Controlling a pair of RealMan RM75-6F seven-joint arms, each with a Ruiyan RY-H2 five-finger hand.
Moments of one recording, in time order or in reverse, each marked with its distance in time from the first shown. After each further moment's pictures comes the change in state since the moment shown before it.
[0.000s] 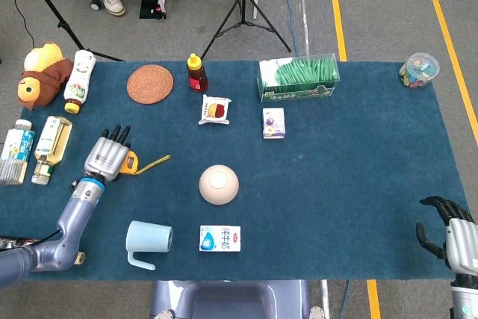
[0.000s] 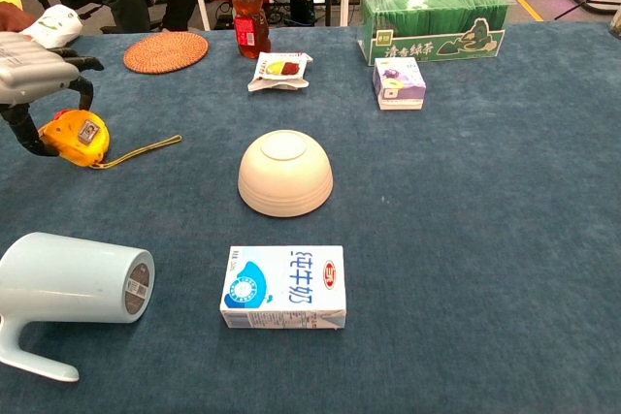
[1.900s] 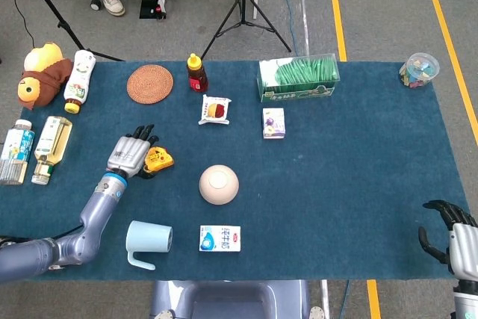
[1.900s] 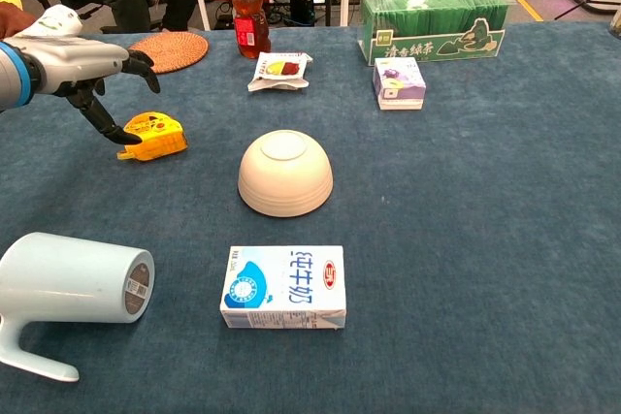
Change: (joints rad) left arm -0.086 -0.043 -0.075 -0.059 -0.146 -0.036 -0.276; right arm -0.028 0.006 -0.006 -0.015 -0.015 0.032 0.004
